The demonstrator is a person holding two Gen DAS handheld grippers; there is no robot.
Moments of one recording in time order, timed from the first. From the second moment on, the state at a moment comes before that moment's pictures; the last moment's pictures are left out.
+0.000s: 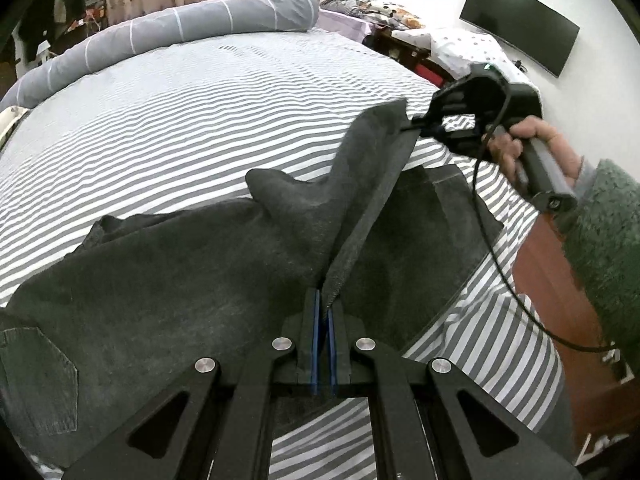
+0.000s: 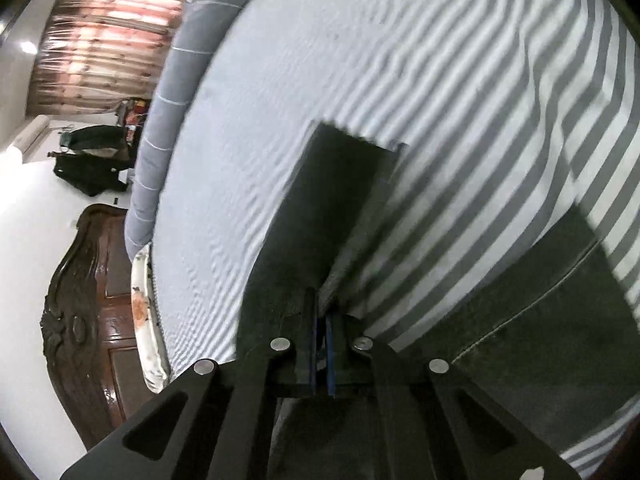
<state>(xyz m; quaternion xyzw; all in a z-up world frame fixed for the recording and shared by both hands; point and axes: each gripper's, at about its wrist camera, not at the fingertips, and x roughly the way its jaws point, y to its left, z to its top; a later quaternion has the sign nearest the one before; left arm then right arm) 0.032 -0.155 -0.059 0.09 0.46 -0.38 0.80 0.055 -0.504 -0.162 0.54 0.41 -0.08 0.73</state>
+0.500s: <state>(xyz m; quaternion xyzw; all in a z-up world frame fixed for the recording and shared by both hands) 0.007 -0.170 -0.087 0.16 0.46 -0.43 0.76 -0.068 -0.520 -0.137 0.51 0.40 -0.13 0.75</state>
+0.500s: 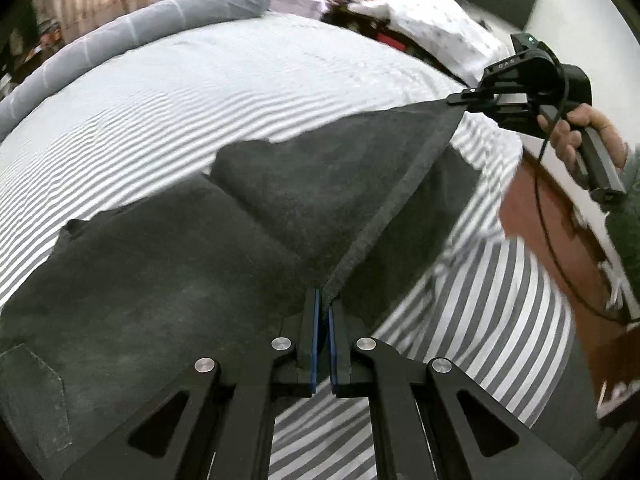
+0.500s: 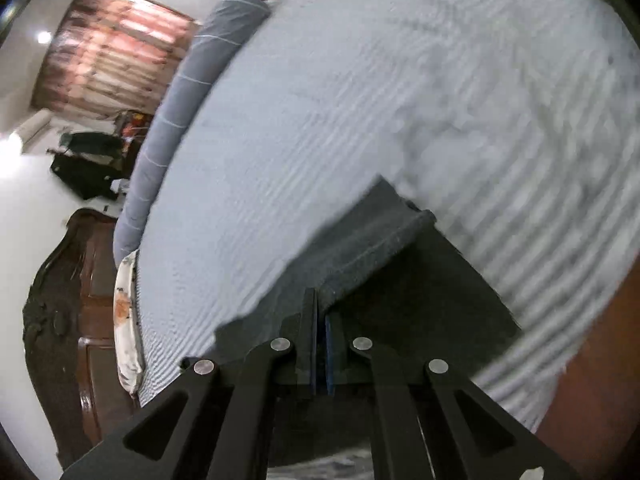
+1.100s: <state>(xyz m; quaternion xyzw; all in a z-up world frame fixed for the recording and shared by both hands) -0.006 -0.177 -0.138 0.20 0.50 -0.44 0.72 -0.127 -0.511 -0.218 0.52 0.44 -0.19 0.71</state>
